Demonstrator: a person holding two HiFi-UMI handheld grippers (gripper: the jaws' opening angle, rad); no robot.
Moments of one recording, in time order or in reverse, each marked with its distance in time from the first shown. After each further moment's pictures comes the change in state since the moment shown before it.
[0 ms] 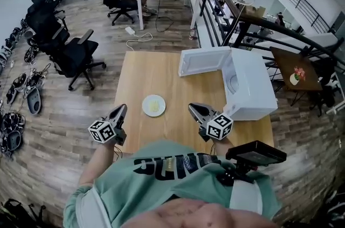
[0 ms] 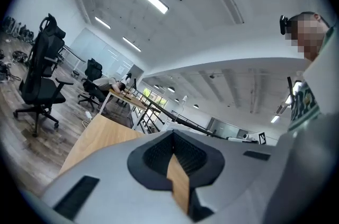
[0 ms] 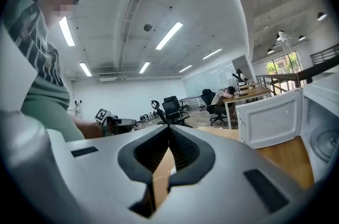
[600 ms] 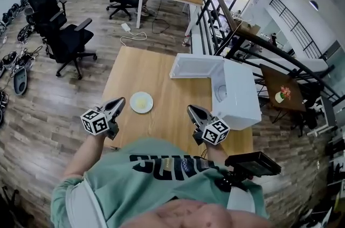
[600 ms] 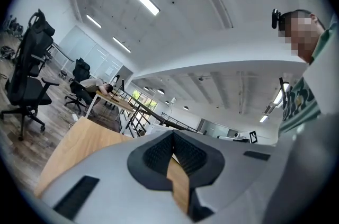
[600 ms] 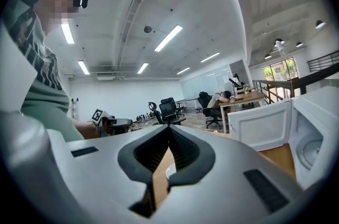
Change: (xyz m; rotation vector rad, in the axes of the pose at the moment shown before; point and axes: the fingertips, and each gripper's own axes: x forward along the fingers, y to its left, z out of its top) left arm 0.008 -0.055 0.002 0.035 -0.018 -0.122; right arm -0.041 -0.003 0.022 -0.033 -0.014 -0.051
